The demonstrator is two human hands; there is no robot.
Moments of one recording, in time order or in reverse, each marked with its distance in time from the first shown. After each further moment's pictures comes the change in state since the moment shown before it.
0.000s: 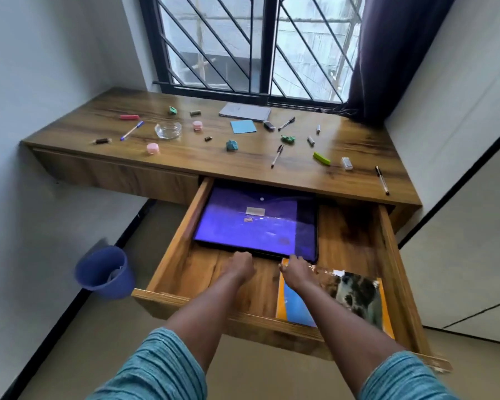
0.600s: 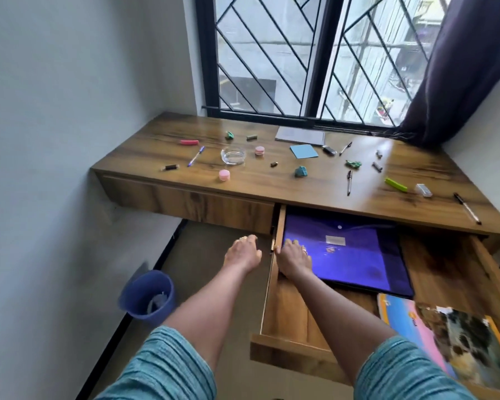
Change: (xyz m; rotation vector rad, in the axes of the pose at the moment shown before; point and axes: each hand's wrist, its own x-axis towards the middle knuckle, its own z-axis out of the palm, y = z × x) left_hand 0.053 -0.209 -0.156 -0.086 0.212 0.092; right_hand 0.003 -0.285 0.053 0.050 0.139 -0.076
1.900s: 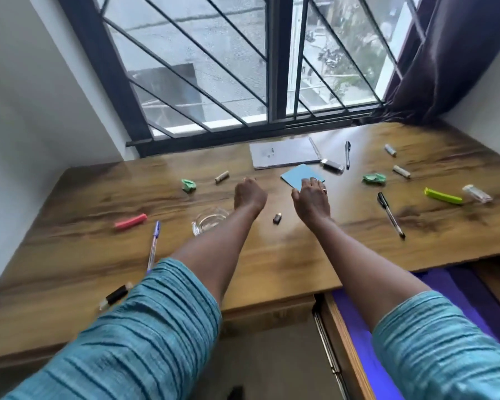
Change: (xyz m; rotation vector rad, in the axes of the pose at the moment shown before) left_hand 0.427 0.079 -0.118 -0.124 0.042 0.163; right_hand 0.361 -0.113 -0.111 0.059 0.483 0.136
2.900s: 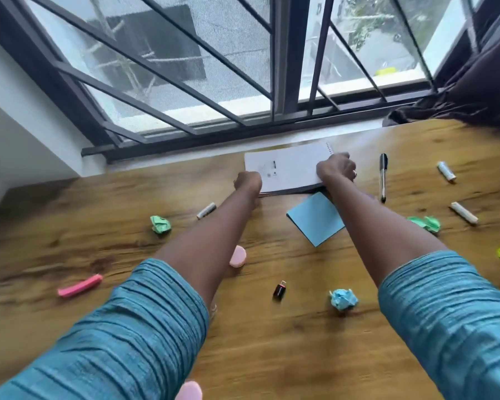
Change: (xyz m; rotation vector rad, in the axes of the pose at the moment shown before) left_hand 0.214 0.037 0.051 -0.527 -0.213 -0.503; right_hand 0.264 0.021 0.046 0.211 -0.059 0.613
